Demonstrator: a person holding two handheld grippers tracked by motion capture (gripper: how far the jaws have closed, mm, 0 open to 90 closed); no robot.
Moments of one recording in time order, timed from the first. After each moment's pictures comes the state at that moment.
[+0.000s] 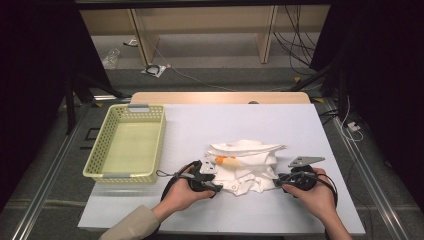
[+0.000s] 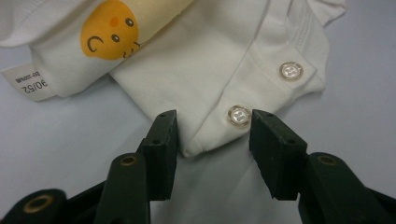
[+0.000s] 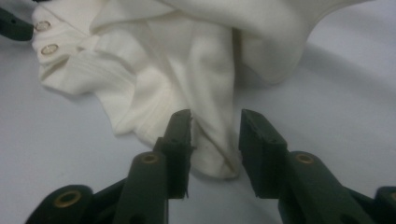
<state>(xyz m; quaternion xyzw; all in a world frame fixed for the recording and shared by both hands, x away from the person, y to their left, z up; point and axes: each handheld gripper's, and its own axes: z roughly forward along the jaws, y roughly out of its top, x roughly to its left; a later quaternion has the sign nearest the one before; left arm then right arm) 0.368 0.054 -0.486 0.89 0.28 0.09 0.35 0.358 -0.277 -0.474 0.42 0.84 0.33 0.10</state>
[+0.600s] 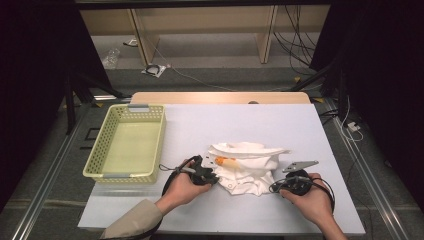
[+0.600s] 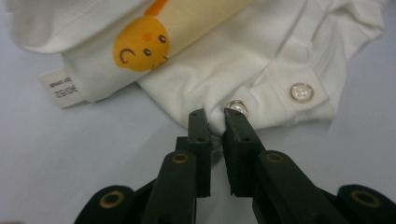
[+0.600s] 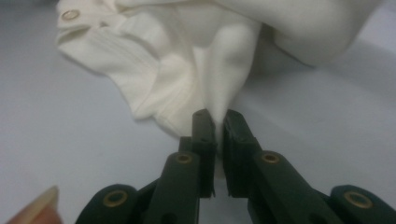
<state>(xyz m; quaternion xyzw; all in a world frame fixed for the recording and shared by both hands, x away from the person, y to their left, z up) 0.384 0.056 -0.476 0.89 0.29 0.10 0.33 0.340 -0.260 -0.470 0.43 0.85 0.30 0.08</state>
